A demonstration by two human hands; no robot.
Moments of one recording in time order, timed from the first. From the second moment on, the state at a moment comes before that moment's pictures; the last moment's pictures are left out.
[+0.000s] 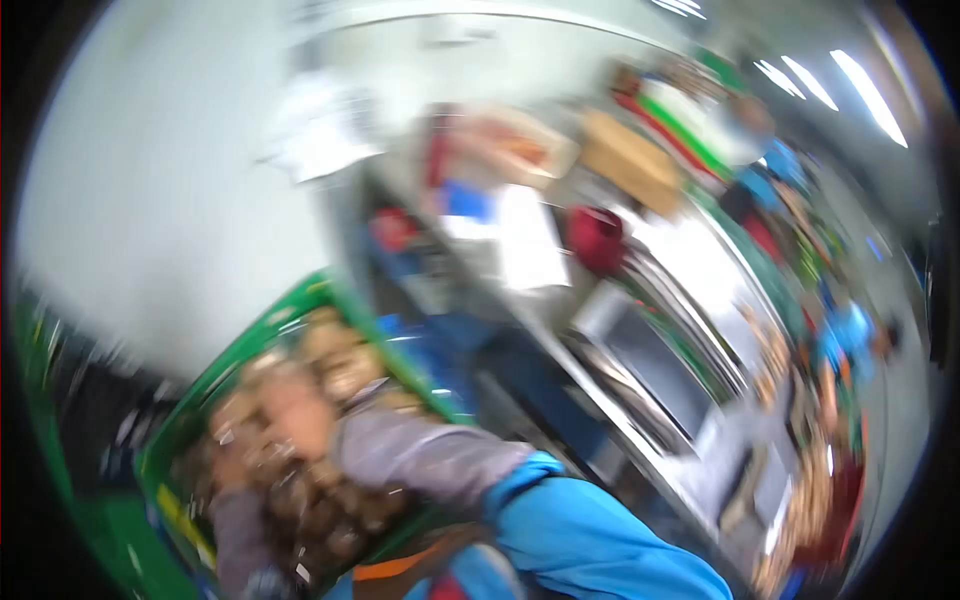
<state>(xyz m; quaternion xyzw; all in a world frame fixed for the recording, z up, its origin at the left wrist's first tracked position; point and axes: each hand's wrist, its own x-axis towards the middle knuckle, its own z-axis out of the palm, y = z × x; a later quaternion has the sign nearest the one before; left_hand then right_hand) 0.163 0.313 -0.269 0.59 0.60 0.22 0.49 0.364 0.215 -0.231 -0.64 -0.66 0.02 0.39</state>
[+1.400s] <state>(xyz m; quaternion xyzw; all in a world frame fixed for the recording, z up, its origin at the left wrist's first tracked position) 0.963 -0.644 -0.236 0.85 -0.11 -0.23 0.46 0.927 -0.905 -0.275 -0.93 -0.08 0.17 0.32</state>
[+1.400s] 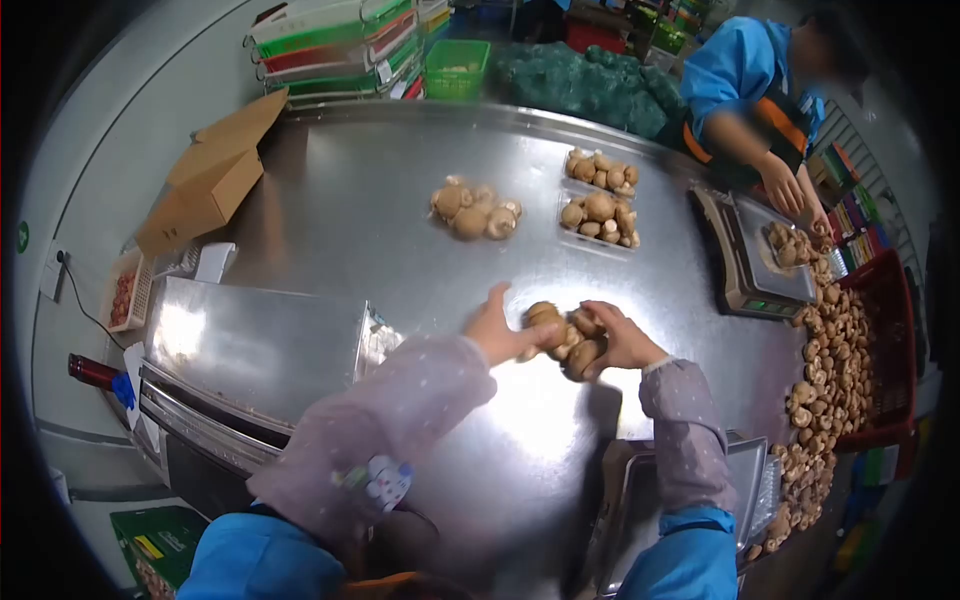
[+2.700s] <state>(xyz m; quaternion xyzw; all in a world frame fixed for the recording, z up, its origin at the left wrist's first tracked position) 0.974 -0.227 -0.150 0.88 -0.35 -0.13 0.29 0.890 -0.423 -0.123 -0.94 -0.27 -0.02 0.22</state>
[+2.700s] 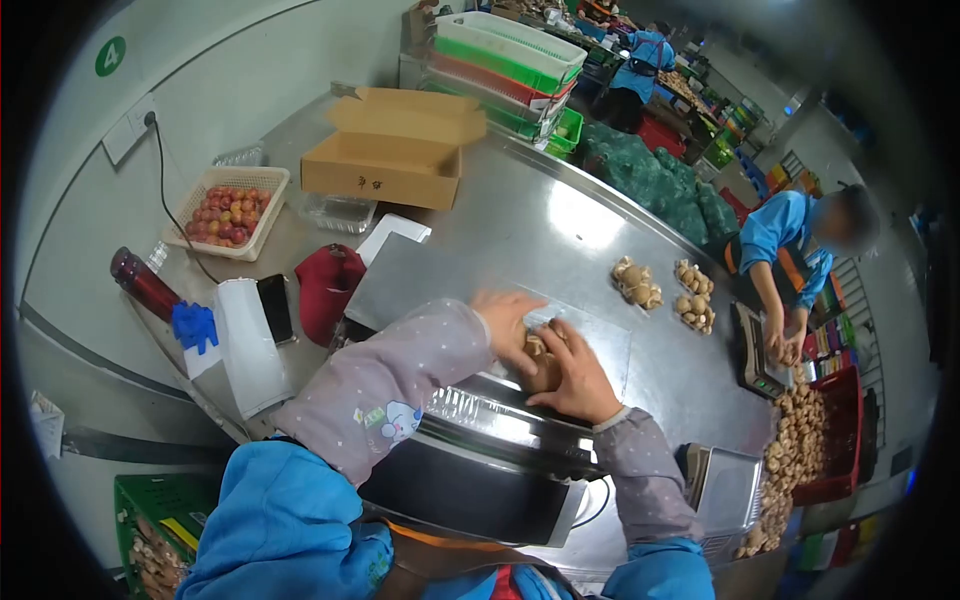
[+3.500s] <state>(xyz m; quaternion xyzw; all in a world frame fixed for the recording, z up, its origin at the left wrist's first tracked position) 0.959 -0.209 -0.155 0.84 -0.40 -0.02 0.37 0.892 -0.428 -0.132 -0.89 -0.23 -0.04 0.38</state>
